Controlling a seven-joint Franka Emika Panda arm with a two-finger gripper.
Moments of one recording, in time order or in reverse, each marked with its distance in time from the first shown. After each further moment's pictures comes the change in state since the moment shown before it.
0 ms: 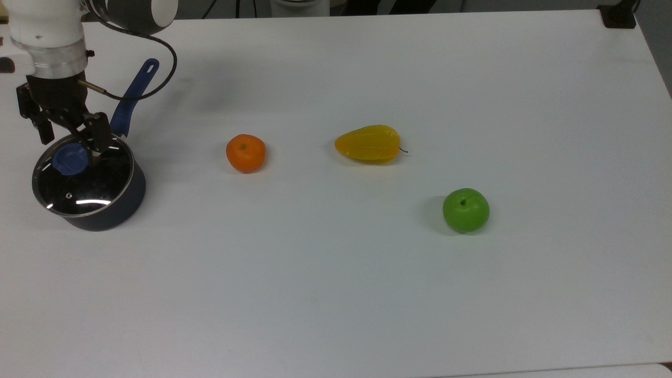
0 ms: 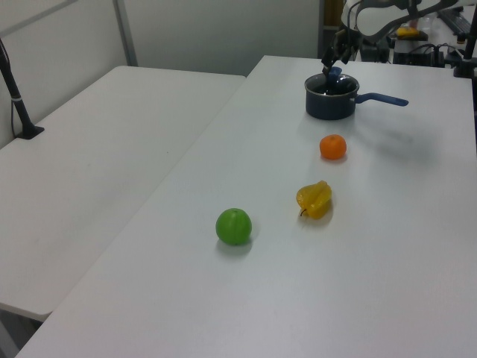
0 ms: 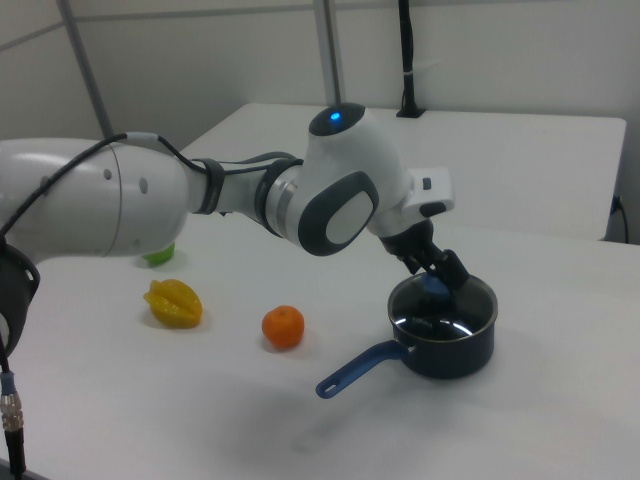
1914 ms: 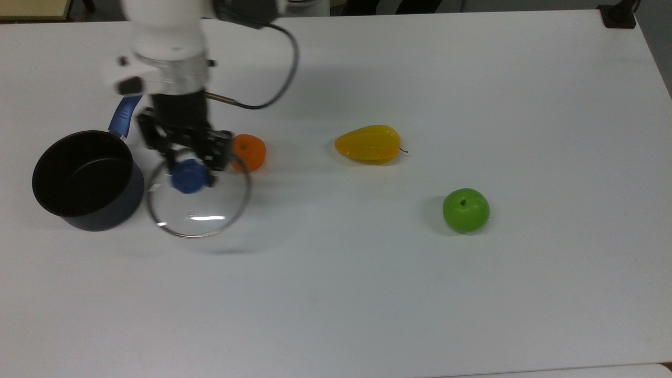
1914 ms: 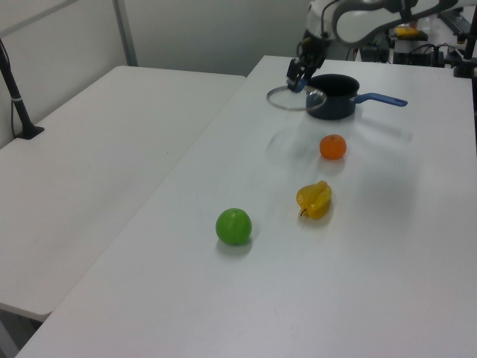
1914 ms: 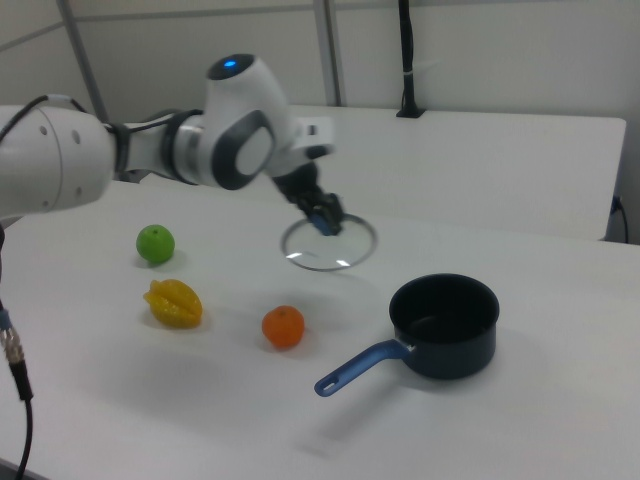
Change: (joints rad) arm 0.275 -0.052 0.030 0.021 -0.009 -0.109 0.216
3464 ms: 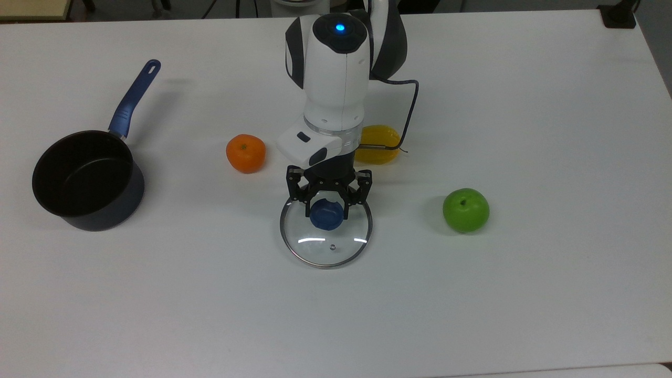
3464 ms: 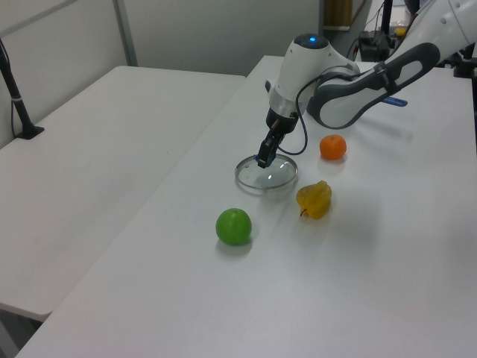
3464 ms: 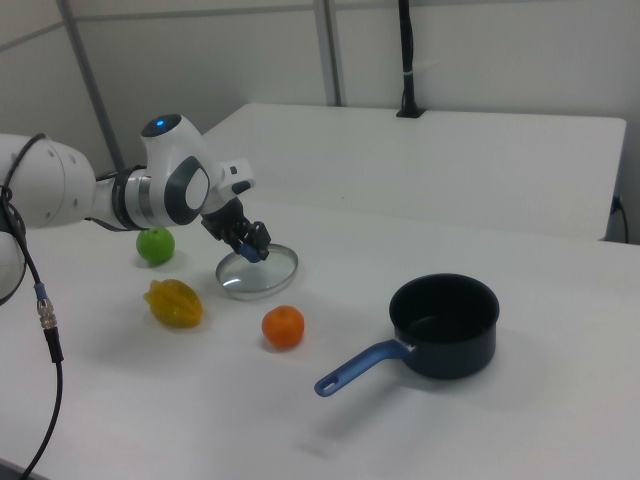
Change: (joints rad) arm 0.266 0.168 -0.001 -0.018 -0.093 0.139 0.042
